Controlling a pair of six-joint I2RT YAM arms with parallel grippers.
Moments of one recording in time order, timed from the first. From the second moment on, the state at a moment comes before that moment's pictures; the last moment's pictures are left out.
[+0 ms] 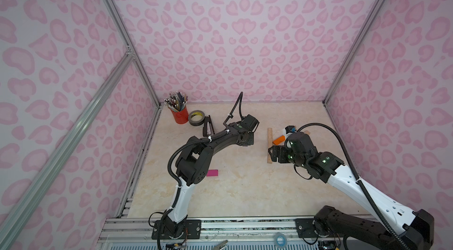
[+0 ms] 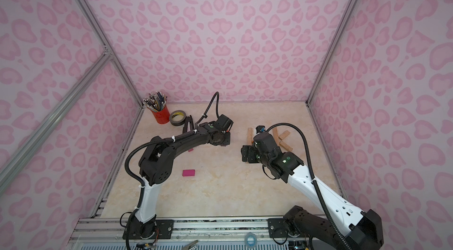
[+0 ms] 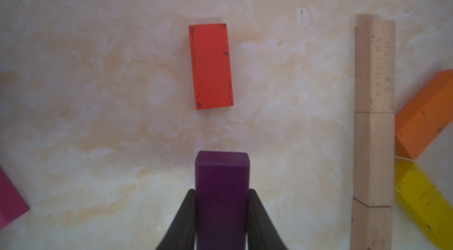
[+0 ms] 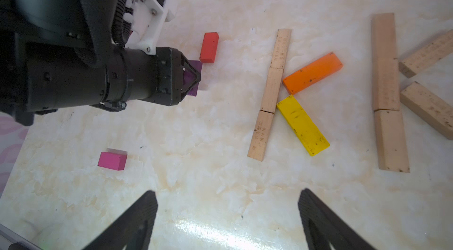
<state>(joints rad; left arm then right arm) -0.74 2.16 1.69 -0.63 -0.13 -0.57 0.67 1.06 0.90 -0.59 0.10 0.51</state>
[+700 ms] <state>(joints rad) -0.74 2.28 1.79 -0.68 -0.15 -0.59 0.66 1.04 0.88 -0.59 0.11 0.52</state>
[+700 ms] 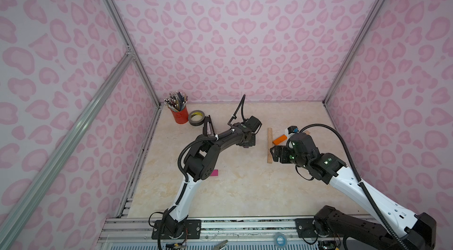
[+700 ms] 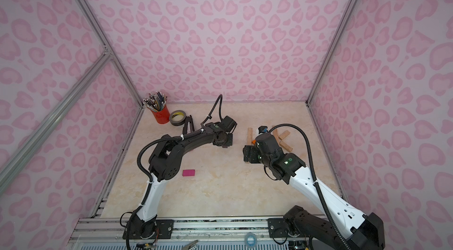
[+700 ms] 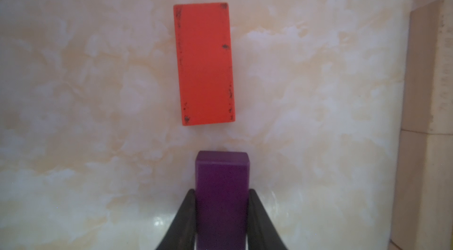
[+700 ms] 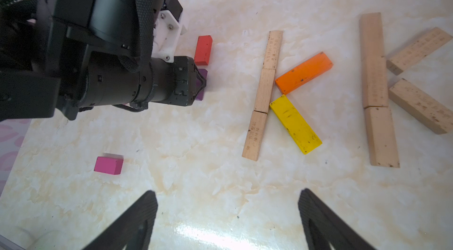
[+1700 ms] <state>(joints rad) -0.73 2.31 1.85 -0.72 -0.19 -0.59 0.64 1.04 0.88 -0.59 0.11 0.52</state>
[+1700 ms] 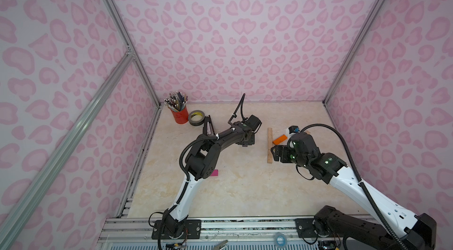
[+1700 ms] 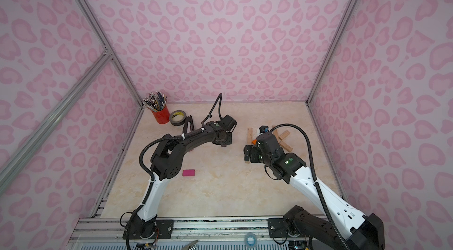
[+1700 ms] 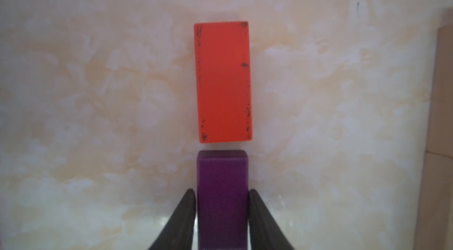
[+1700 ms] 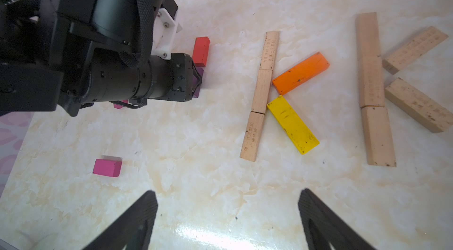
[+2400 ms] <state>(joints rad) -0.72 2.33 1.89 -0.72 -0.19 -0.59 0.64 1.04 0.88 -0.59 0.10 0.52</state>
